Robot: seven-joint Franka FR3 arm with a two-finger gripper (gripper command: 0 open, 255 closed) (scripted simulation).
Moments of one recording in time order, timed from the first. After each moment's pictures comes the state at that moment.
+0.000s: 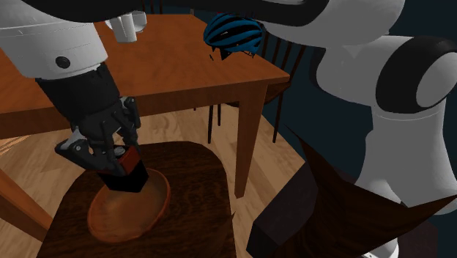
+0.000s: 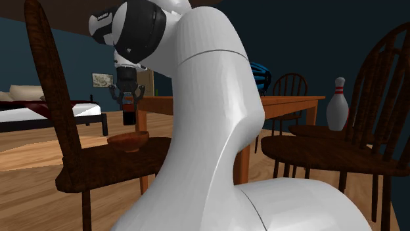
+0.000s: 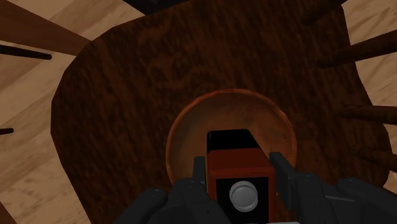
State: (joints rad) arm 0.62 0.53 0.47 -0.95 -0.20 1.33 0.38
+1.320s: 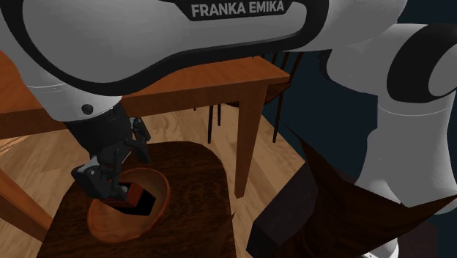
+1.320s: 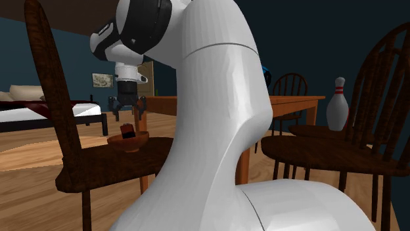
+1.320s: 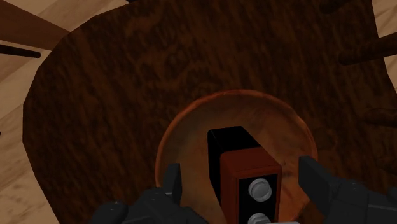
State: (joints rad) arm 0.56 0.46 0.48 -1.22 -0.17 1.52 0.38
